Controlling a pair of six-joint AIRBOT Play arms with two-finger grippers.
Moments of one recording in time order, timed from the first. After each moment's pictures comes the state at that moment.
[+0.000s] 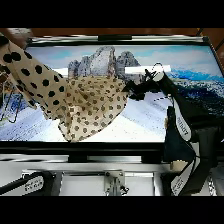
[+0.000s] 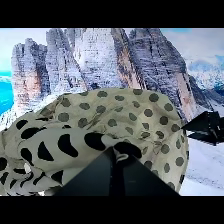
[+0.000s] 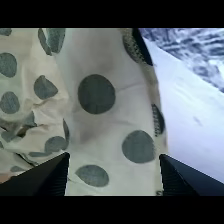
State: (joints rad) left arm 0.21 -1.25 1.99 0.97 -1.43 -1.37; right arm 0.18 -1.95 1.60 -0.73 0.96 1.65
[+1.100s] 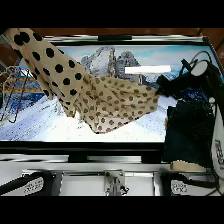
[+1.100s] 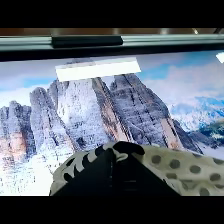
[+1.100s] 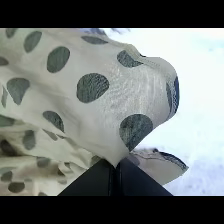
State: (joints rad) left arm 0.09 -1.27 1.99 1.00 -1.16 -1.36; right arm -0.04 -1.43 1.35 -1.16 1.26 1.87
